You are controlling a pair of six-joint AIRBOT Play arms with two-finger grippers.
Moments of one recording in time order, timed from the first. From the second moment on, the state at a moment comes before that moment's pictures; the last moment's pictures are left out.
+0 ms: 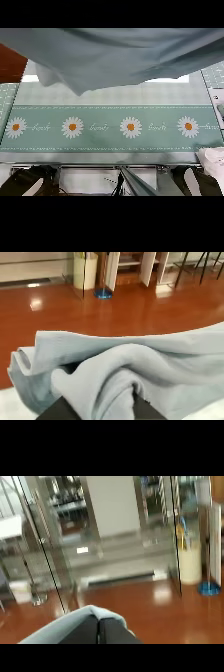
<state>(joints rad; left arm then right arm) -0.33 -0.70 1.74 1.43 -1.17 -1.60 -0.45 -0.65 1.65 -0.92 0.95 1.46</state>
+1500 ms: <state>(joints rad) -0.32 -0.68 0.55 1.19 -1.02 -1.56 -0.07 -1.66 1.84 -1.36 1.29 1.61</state>
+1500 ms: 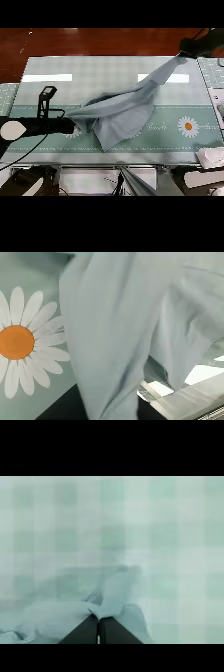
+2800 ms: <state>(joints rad) -0.32 -0.76 0.48 1.17 -0.99 -1.45 0.34 -0.90 0.37 -0.87 0.75 1.78</state>
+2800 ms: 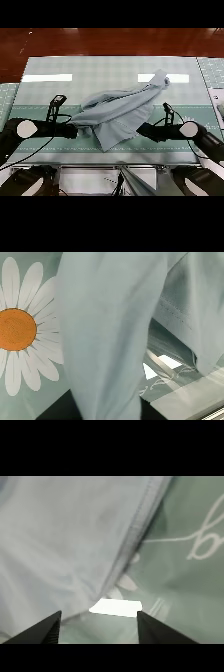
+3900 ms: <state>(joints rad) -0.32 -0.67 1.35 1.51 -1.02 -1.40 0.18 -0.52 1.18 -1.24 0.83 1.87</state>
